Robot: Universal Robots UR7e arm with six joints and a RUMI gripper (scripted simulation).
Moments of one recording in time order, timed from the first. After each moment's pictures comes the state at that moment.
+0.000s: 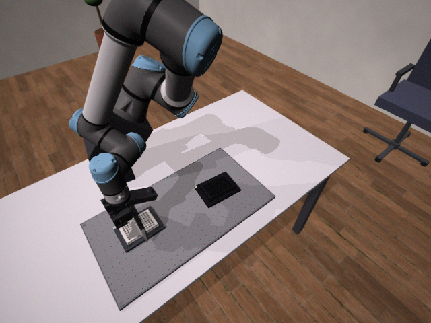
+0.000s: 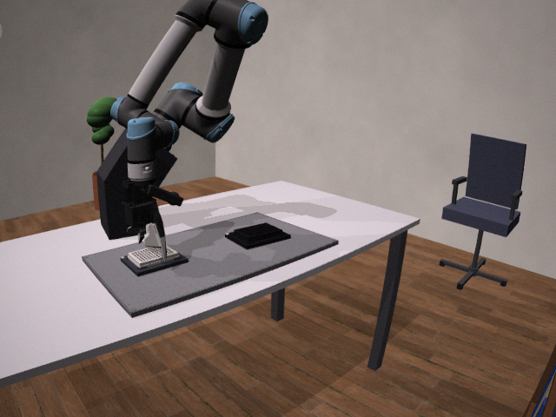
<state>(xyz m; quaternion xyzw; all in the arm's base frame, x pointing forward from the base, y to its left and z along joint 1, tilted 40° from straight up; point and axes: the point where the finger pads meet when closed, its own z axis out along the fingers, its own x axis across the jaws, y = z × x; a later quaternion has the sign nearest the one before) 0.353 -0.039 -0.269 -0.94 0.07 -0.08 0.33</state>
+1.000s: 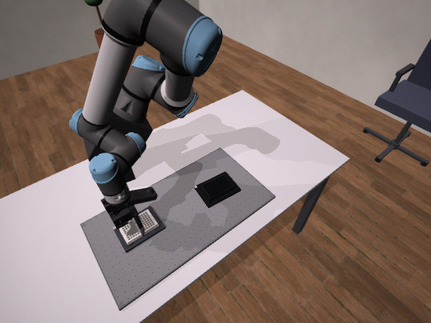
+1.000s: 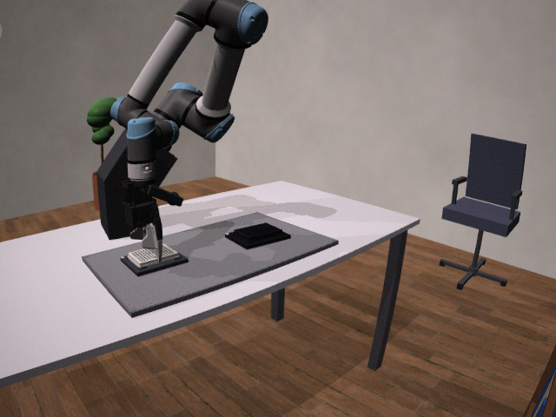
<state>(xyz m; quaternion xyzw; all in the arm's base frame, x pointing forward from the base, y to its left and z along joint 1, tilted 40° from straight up) 0.354 -0.039 -0.269 -0.94 0.07 -0.08 0.33</state>
